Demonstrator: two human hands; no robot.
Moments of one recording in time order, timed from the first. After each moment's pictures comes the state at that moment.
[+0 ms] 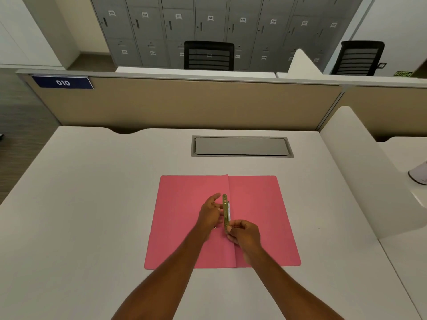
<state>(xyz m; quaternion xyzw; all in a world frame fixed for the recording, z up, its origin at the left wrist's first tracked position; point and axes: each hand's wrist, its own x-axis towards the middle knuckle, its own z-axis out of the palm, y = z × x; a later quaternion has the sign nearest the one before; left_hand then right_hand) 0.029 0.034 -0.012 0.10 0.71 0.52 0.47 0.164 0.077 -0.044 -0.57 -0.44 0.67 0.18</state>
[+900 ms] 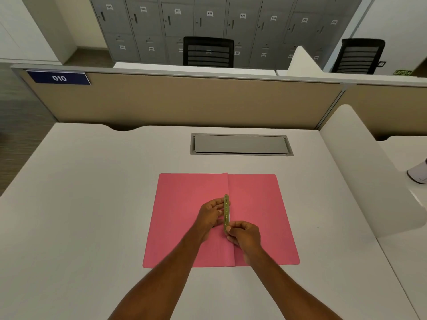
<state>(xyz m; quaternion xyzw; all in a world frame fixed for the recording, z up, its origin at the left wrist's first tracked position) 0.030 0.031 -0.017 0.08 0.66 0.53 0.52 0.169 0.077 -0.046 -0.58 -0.44 0.67 0.17</state>
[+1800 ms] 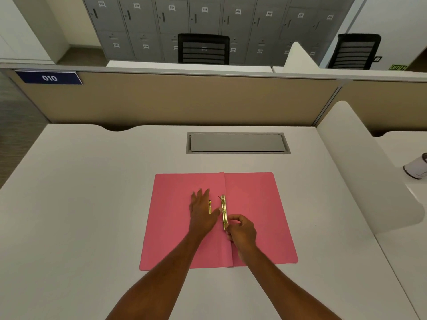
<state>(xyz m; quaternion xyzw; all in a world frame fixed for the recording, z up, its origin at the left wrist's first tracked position) 0.019 0.029 -0.033 0.32 0.85 0.30 0.29 0.156 0.079 -0.044 -0.61 -0.52 0.57 0.16</state>
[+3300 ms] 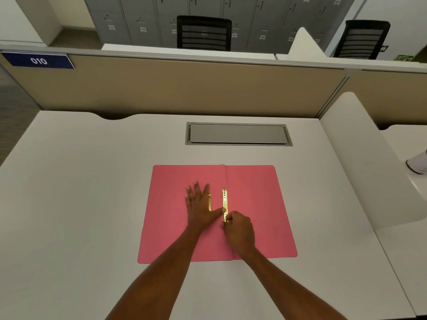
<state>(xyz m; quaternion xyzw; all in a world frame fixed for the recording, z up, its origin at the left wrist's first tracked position) 0.013 0.030 -0.046 0.36 0.86 0.21 0.31 0.156 0.075 -0.046 -0.53 -0.78 0.33 0.03</state>
